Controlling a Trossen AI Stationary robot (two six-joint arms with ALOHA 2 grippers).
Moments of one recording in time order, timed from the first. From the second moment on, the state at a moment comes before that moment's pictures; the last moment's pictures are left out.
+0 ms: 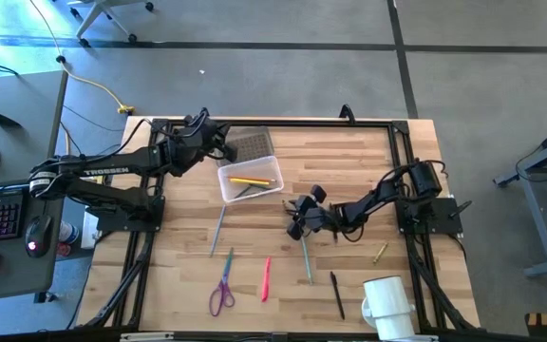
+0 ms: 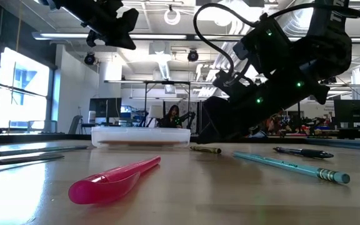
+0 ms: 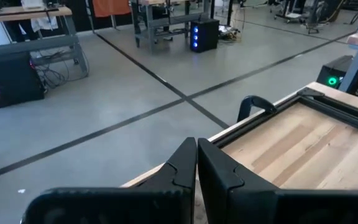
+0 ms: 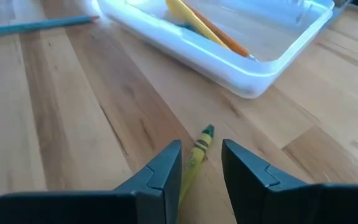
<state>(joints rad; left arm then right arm) 0.27 1.05 0.78 0.01 -0.66 -0.18 0.16 1.95 0.68 0.68 0.60 0.41</state>
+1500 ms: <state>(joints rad) 0.27 1.05 0.78 0.00 -0.66 -0.19 0.06 1.95 0.70 0.89 0.37 0.33</state>
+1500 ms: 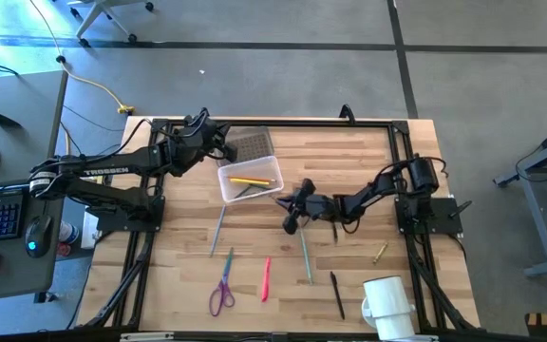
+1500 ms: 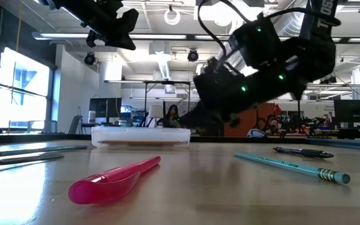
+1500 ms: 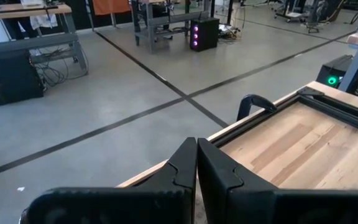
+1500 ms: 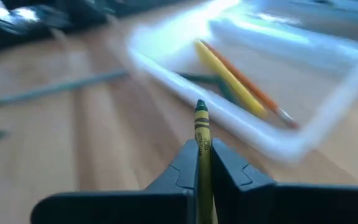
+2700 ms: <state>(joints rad) 0.27 1.05 0.78 -0.06 -0.62 -0.18 -0.27 2.24 1.40 0.28 -0.05 -0.16</state>
